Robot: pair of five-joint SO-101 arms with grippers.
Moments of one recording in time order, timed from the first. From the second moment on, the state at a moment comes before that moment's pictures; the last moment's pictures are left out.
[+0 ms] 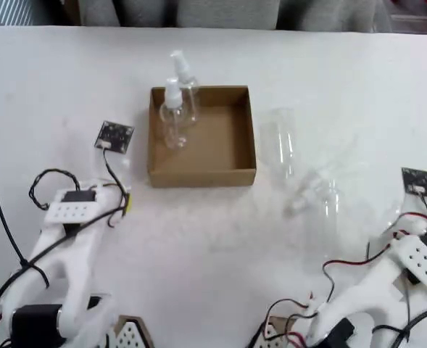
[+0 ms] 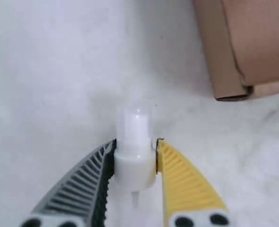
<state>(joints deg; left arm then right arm) -8.0 -21.8 62.2 35.2 -12.1 48.7 -34.2 51.2 65.8 41.7</state>
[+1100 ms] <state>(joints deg) -8.0 -21.8 62.2 35.2 -12.1 46.4 -20.7 32.4 76.5 37.9</state>
